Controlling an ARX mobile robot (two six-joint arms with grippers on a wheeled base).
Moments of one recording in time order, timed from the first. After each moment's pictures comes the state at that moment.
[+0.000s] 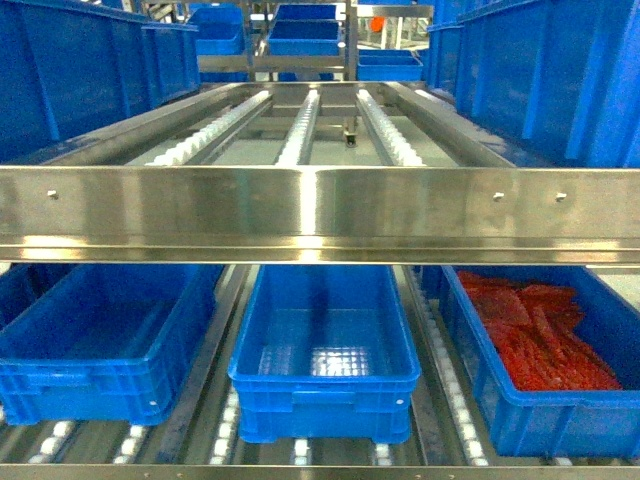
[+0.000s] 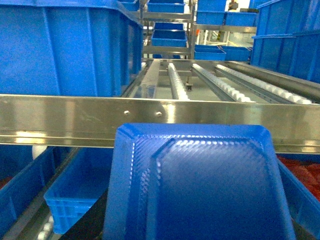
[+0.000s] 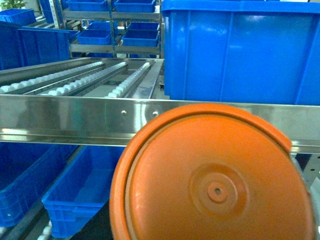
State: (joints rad) left arm 0.00 0.01 0.01 -0.01 0.00 0.00; right arm 0.00 0.00 0.01 -0.01 0.00 -0.01
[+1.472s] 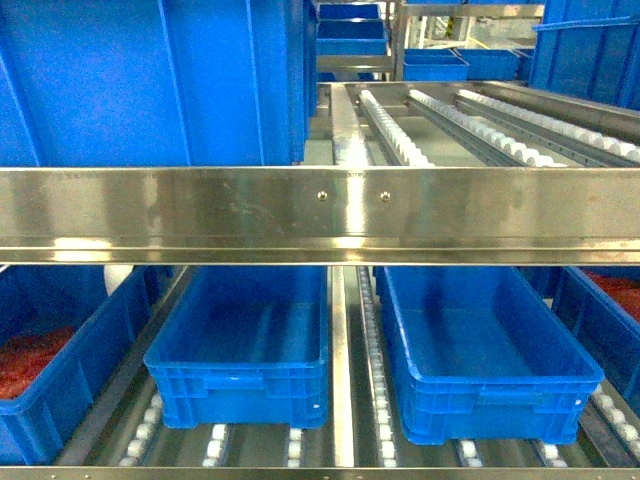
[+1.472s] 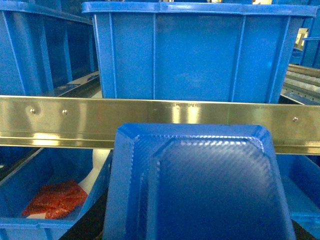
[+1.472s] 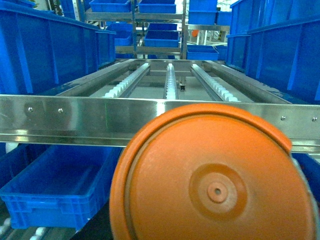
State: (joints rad) left arm 0.00 0.01 0.01 -0.01 0.00 0.00; right arm 0.00 0.00 0.01 -0.01 0.00 -0.01
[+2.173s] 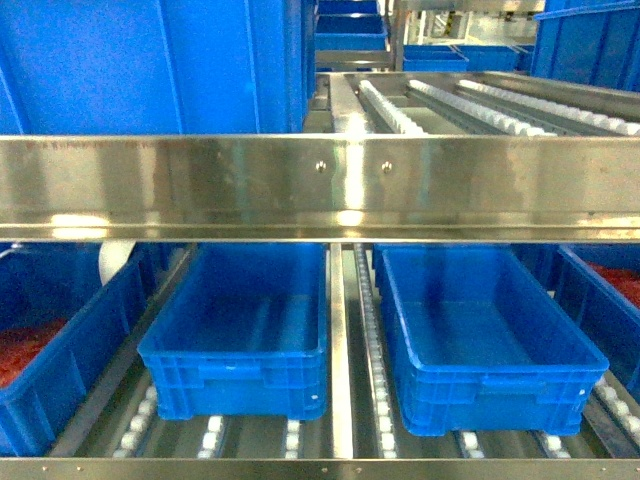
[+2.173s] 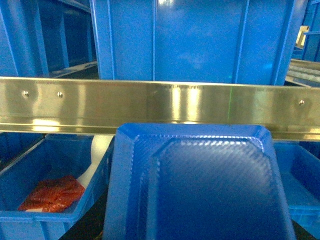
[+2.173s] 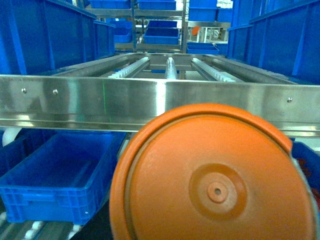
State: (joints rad) left arm 0.00 0.01 0.01 0.00 0.00 0.00; right arm 0.00 0.00 0.01 0.00 0.00 -0.01
